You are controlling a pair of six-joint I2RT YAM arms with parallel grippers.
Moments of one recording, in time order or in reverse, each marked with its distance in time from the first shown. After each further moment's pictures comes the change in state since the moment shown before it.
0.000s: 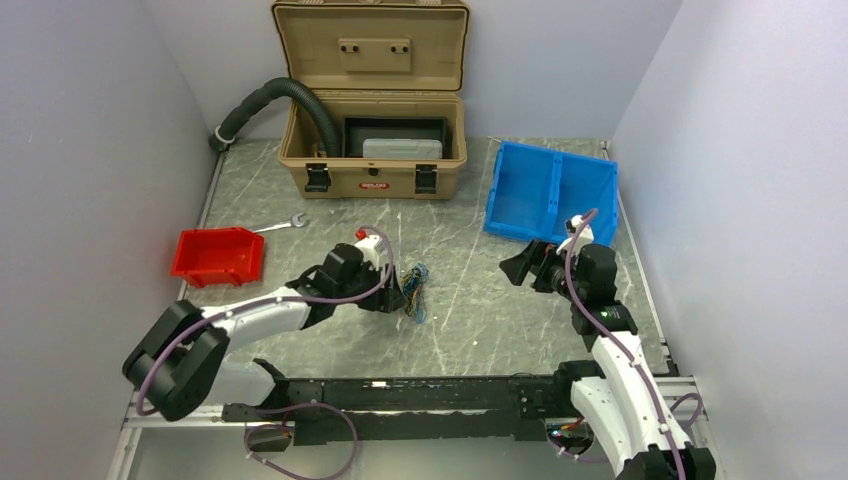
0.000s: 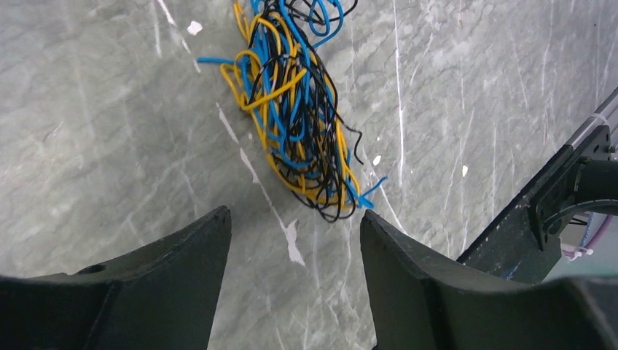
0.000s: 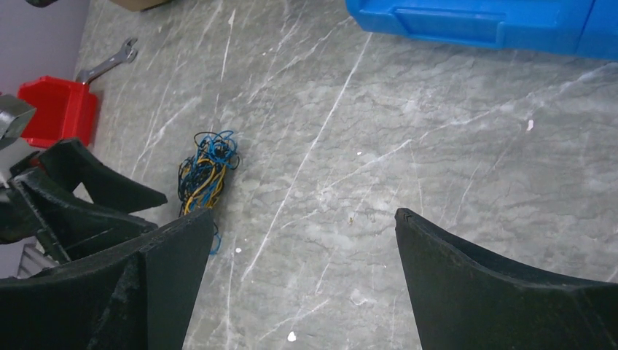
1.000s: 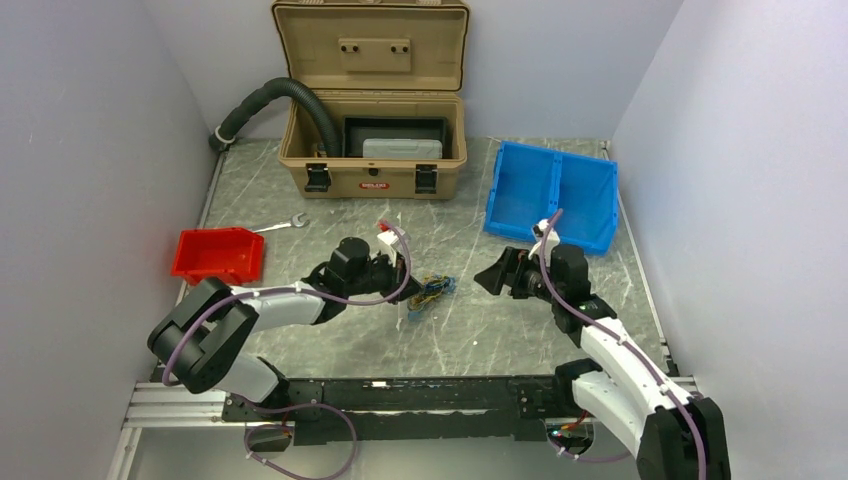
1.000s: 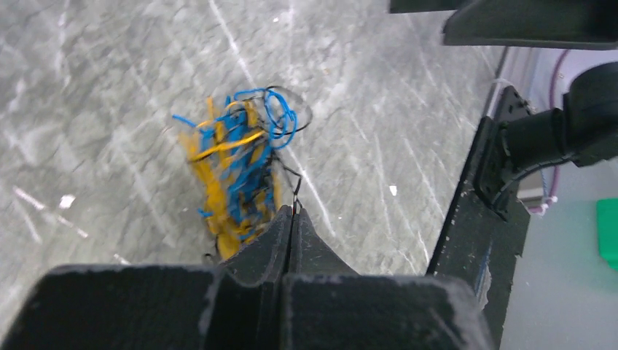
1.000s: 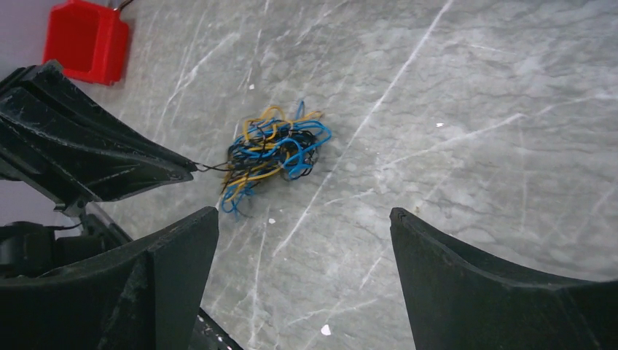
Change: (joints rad) left arm -0.026 0.184 0.027 0.400 0.211 0.133; right arm 0.196 0.158 -0.059 0.163 -0.019 0.069
